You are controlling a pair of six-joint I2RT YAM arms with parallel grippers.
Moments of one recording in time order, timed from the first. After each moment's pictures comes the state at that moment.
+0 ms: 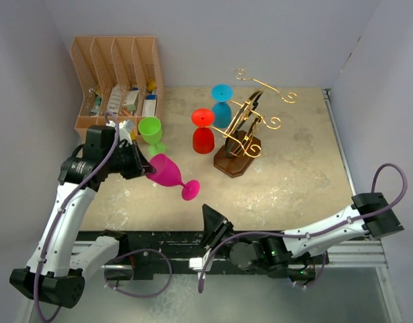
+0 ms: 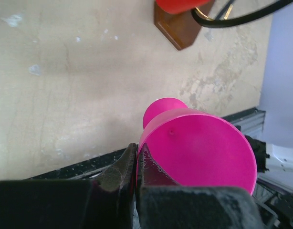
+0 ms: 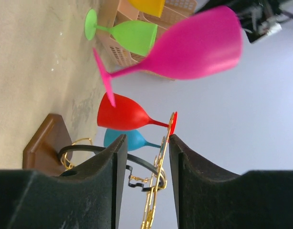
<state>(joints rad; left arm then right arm) -0.19 0.95 1.13 -0.99 0.43 -0.53 1.82 1.16 0.55 0.30 0.94 -1.52</state>
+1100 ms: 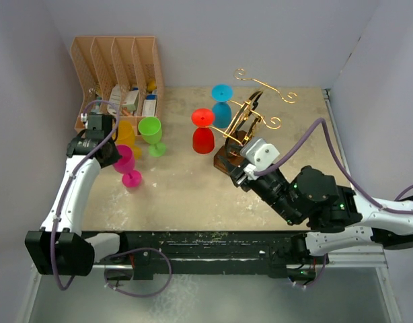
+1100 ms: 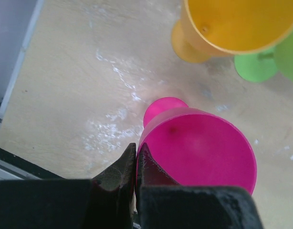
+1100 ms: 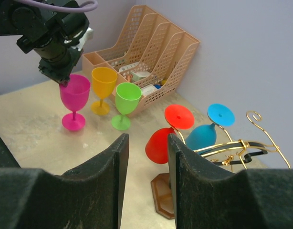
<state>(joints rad) -0.06 1.19 1.14 -0.95 -0.32 -0.43 1.56 1.01 1.38 -0.28 0.82 -0.35</state>
